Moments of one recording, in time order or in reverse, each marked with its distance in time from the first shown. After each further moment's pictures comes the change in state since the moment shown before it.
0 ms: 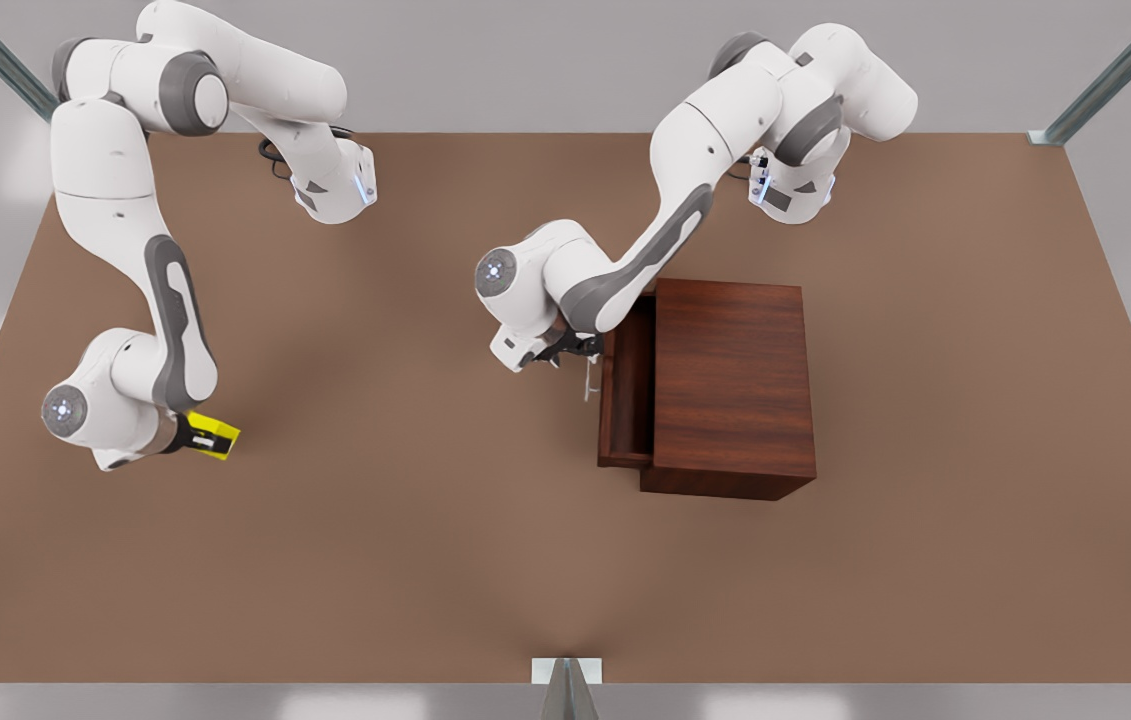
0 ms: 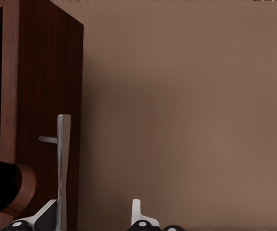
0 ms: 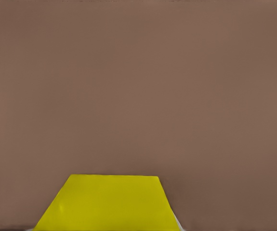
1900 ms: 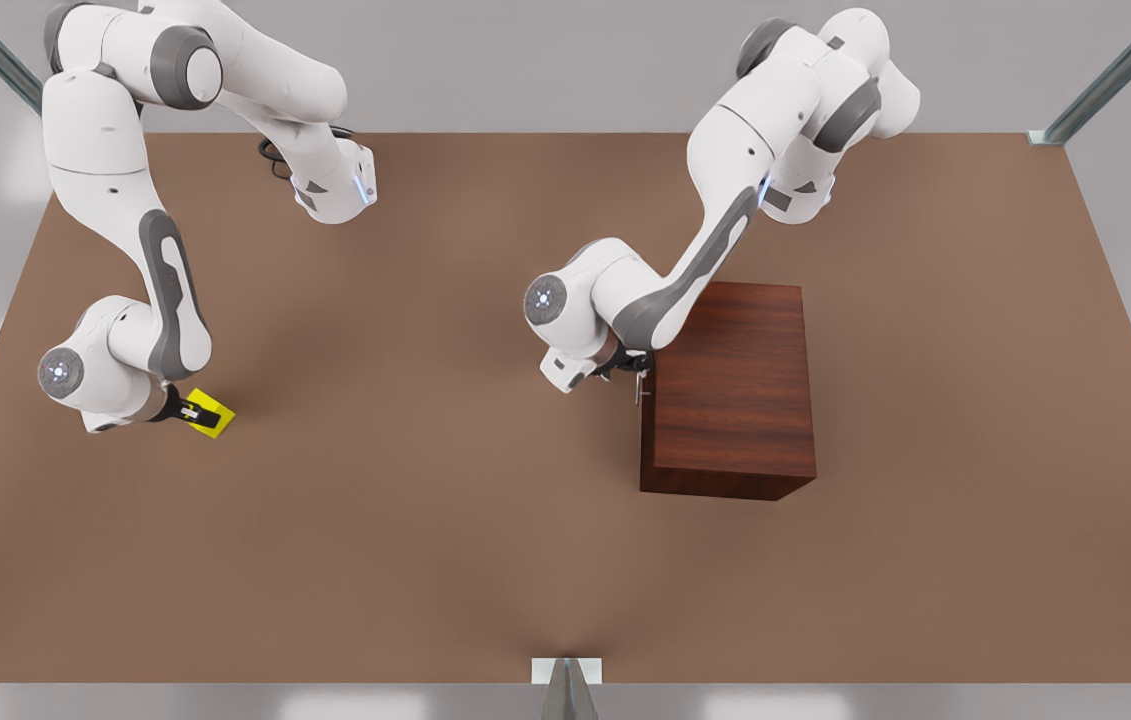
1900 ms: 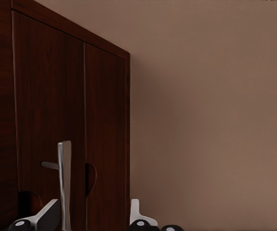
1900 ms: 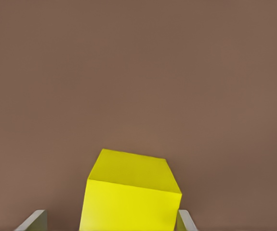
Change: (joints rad) left arm 0.119 -0.123 0.000 -0.214 0.039 0.030 0.102; right arm -0.004 -0.112 -0.073 -0.215 -0.037 0.110 0.062
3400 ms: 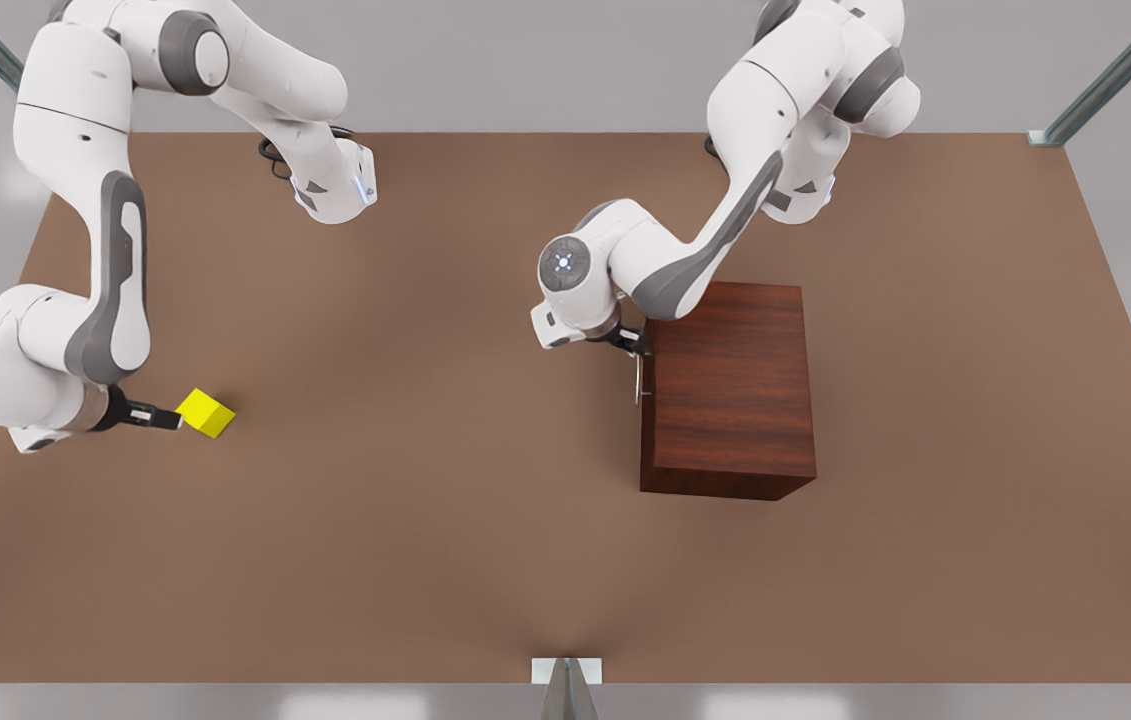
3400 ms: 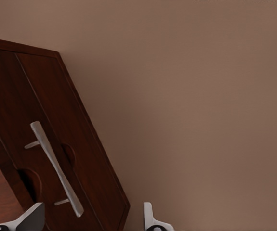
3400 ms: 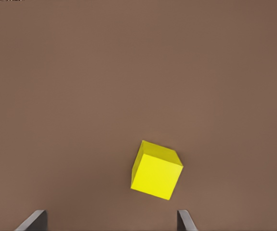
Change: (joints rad) left arm 0.003 -0.137 -0.007 -0.073 -0.184 0.036 0.450; right arm 0.037 -0.067 0.003 0.322 0.012 -0.433 -0.097
